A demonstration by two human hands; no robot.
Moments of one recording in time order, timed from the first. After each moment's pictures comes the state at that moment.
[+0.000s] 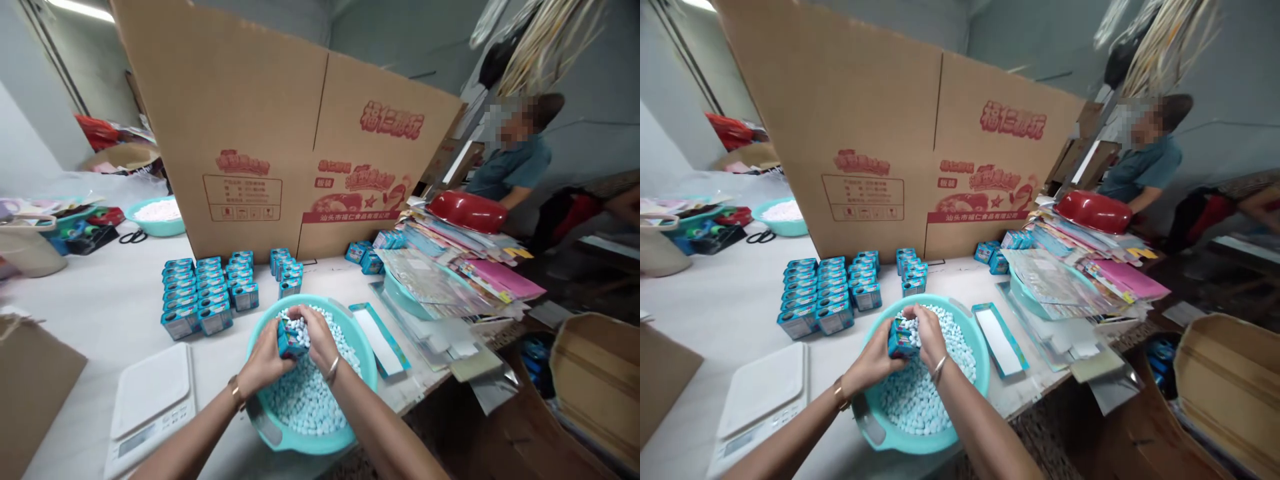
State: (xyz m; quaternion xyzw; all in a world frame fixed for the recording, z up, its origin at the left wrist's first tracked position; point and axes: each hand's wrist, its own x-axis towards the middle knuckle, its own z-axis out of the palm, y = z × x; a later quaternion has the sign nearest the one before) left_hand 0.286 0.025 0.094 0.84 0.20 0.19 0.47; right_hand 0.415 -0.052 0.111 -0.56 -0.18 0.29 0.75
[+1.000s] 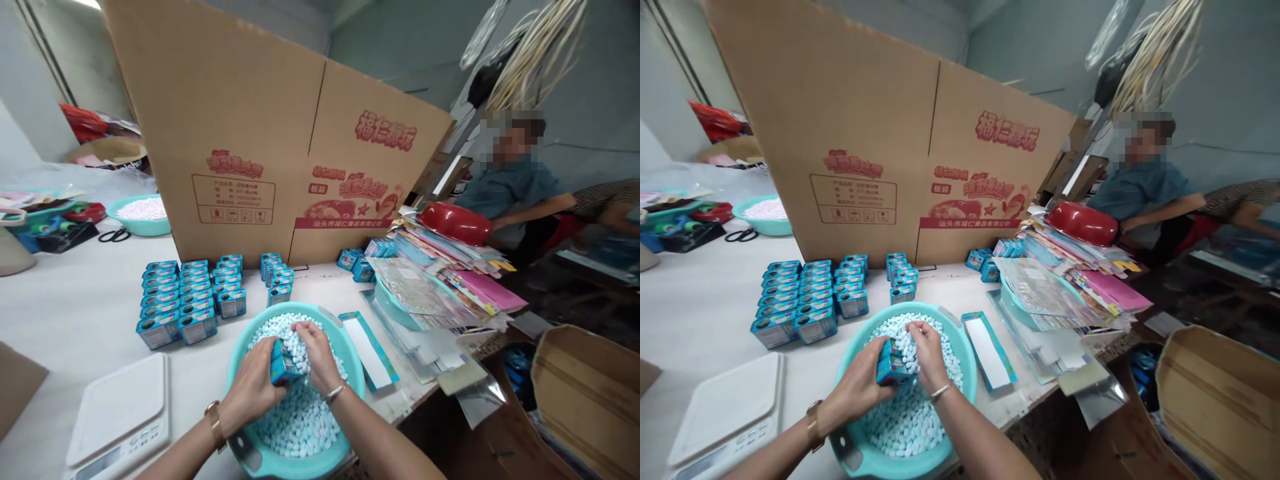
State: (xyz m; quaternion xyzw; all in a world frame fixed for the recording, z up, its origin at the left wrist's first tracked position) left_hand 0.292 0.005 0.090 0.91 0.22 0.12 0.33; right_hand 0.426 -0.073 0.085 -0.60 -0.19 0.28 0.73
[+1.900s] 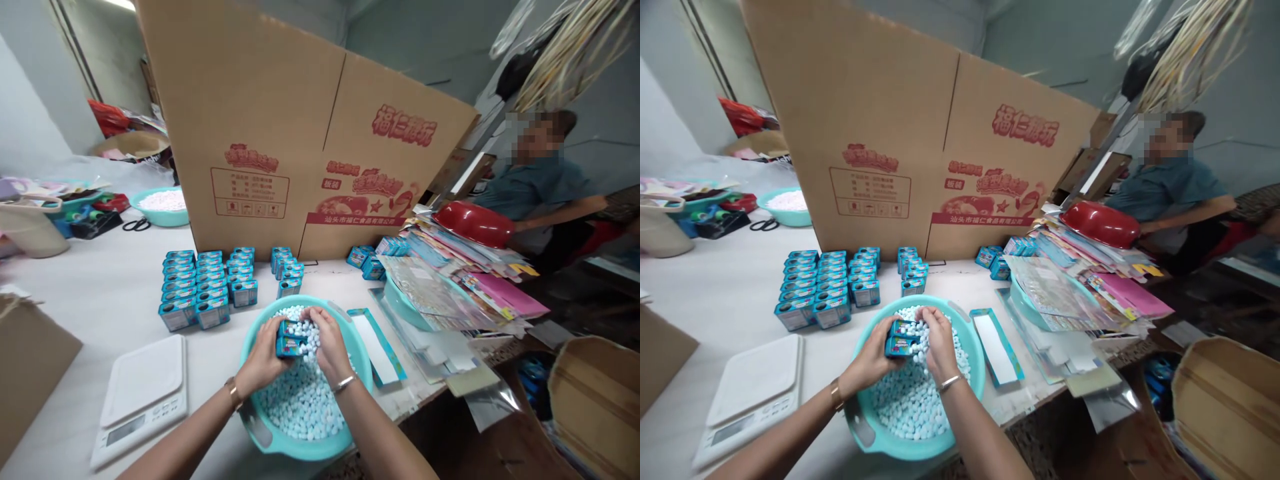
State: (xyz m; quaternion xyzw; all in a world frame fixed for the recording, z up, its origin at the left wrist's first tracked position) left_hand 0.293 0.017 0.074 0.83 0.19 0.25 0.46; right_hand 0.418 -0.073 0.114 -0.52 -0.16 0.30 0.79
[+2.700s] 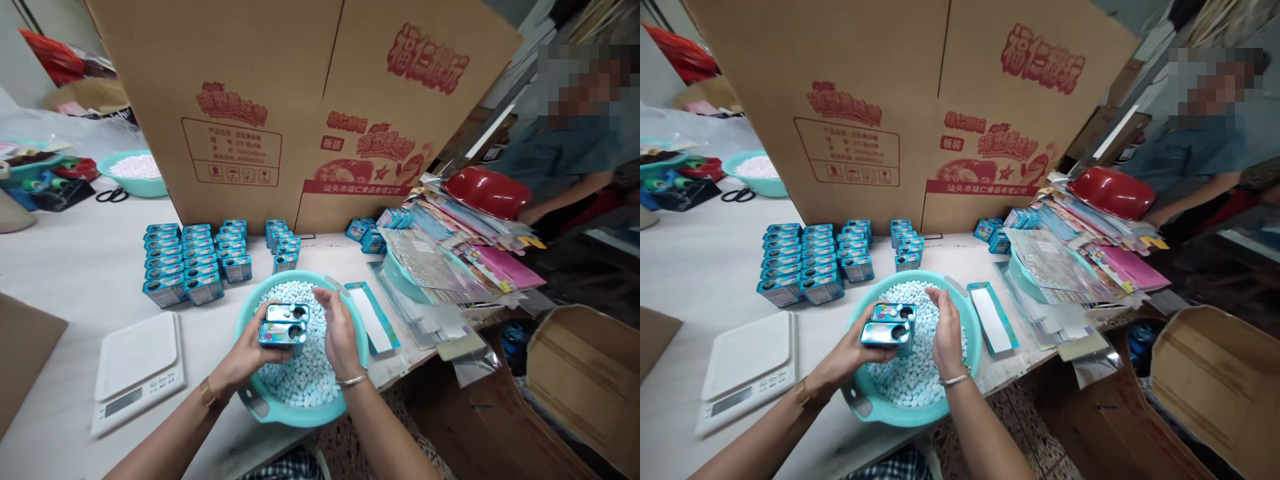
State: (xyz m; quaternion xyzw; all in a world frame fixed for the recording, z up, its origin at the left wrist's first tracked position) left_hand 0.277 -0.008 0.116 0.62 0.24 0.14 0.73; right_hand 0.408 -0.099 0.111 -0.59 -0.13 0.23 0.77
